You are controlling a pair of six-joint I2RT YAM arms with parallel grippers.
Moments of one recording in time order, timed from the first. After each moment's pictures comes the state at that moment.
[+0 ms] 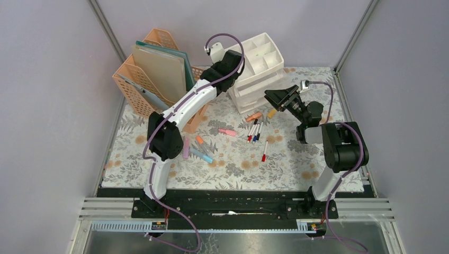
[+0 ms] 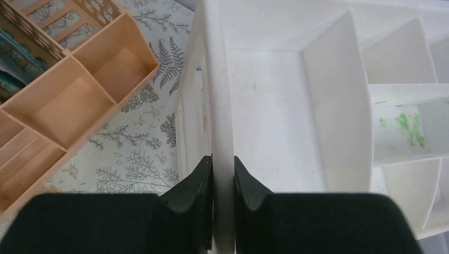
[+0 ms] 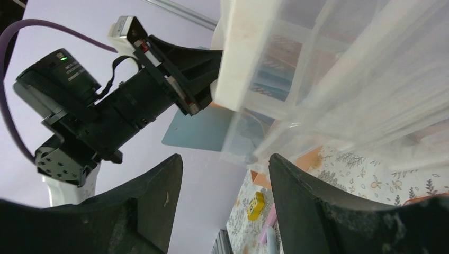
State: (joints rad) left arm -0.63 2.13 2.13 -0.61 -0.57 -0.89; right arm 0.08 1.76 0.68 1.34 -0.66 1.36
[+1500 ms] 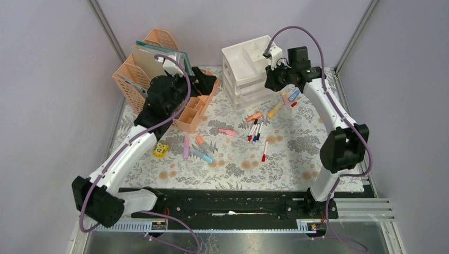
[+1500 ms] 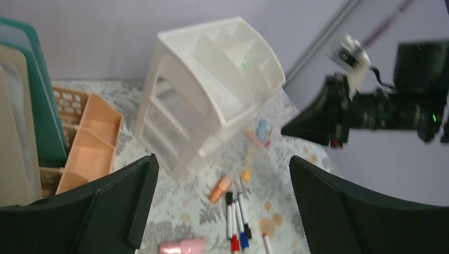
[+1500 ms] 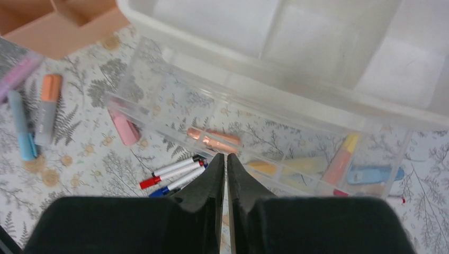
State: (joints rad) left arm -0.46 1.24 1.19 0.05 0.03 -0.45; right arm 0.23 1.75 1.70 -0.65 -0.46 -0.31
